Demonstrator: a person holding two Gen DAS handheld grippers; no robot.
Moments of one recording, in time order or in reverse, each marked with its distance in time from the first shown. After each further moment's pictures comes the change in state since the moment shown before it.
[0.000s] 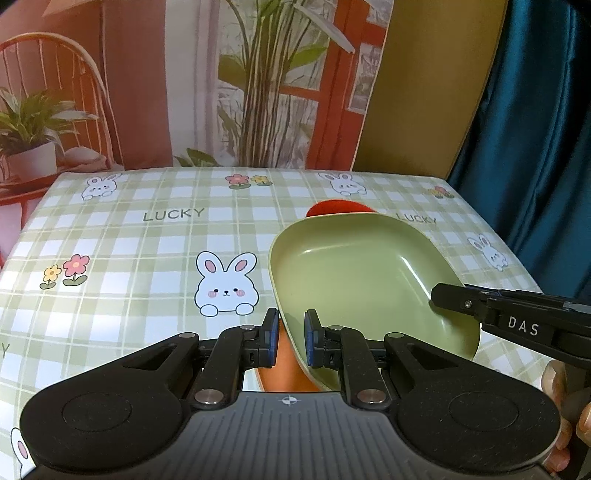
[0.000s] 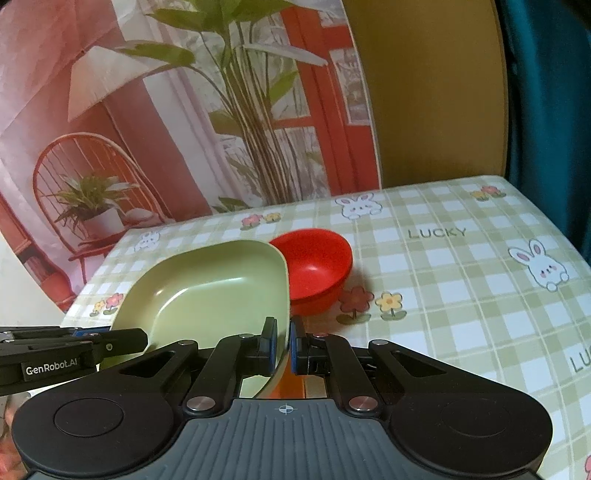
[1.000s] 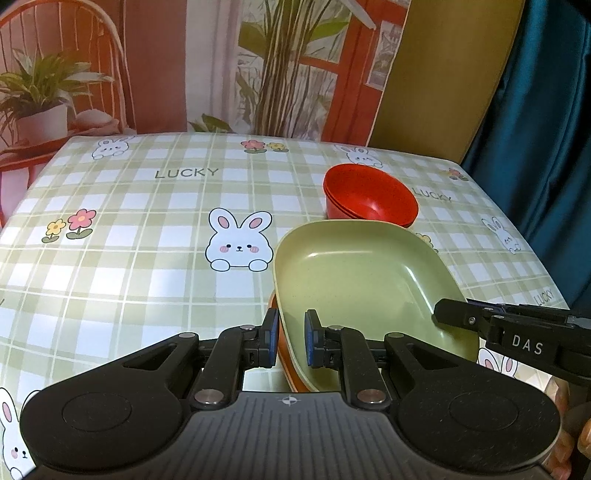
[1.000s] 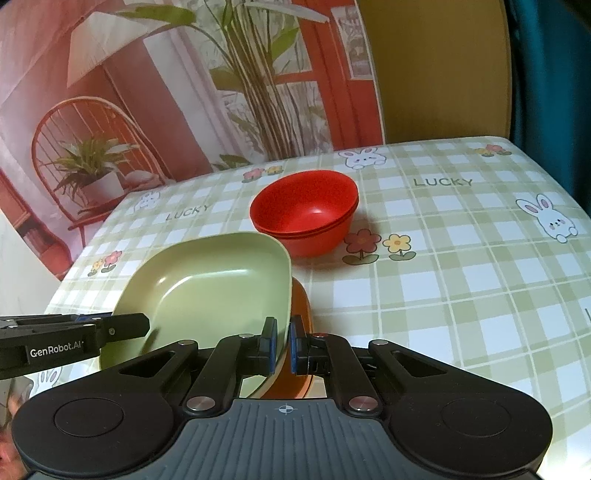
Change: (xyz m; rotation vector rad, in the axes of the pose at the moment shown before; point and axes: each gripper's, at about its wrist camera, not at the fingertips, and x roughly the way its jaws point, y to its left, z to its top) left arm 0.013 0.009 -0.022 -0.058 0.058 0.016; right arm 0.012 0.002 -0.035 -0.002 0.096 0.008
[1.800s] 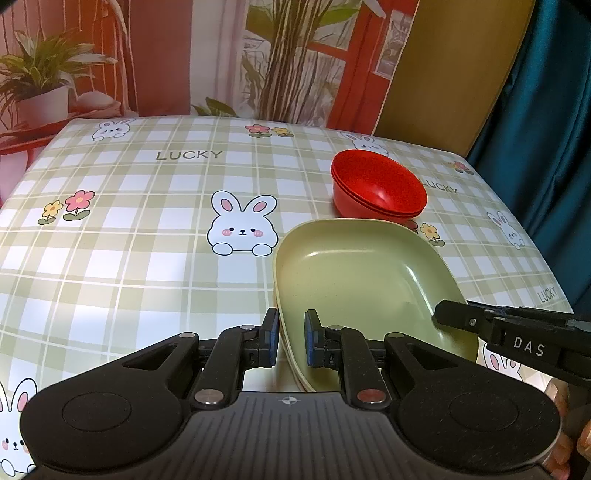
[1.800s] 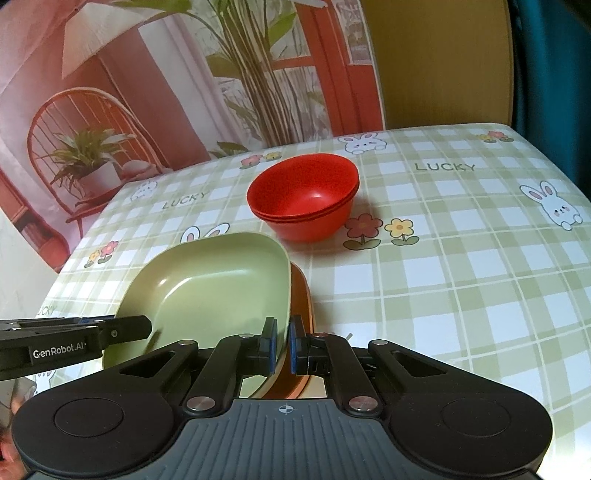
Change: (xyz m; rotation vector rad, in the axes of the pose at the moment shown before) left arm 0.008 0.004 -0.003 -0.030 0.037 -0.003; right arm 0.010 -0.002 -0.002 0.010 0.037 0.003
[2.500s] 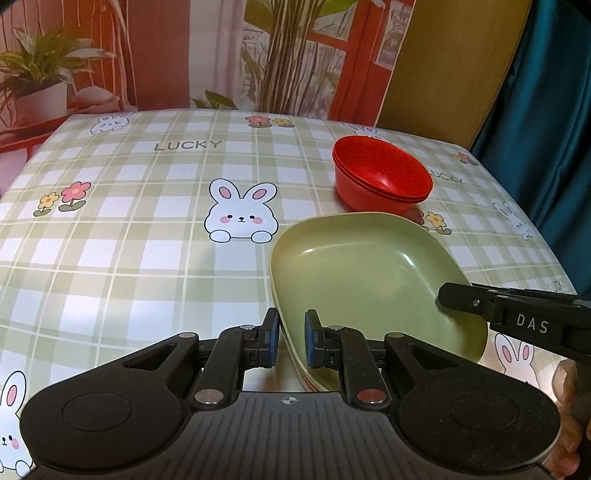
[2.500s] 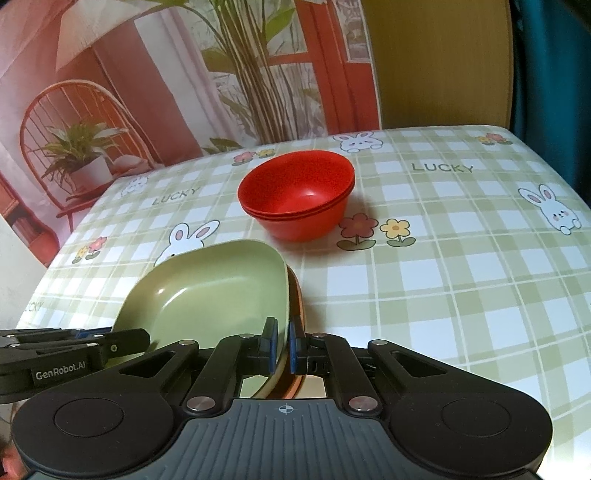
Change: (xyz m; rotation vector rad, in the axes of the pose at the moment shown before) left arm 0.012 -0.004 -0.009 0.012 0.014 0.019; right arm 0.011 -0.001 0.000 -0.020 0.000 -0.028
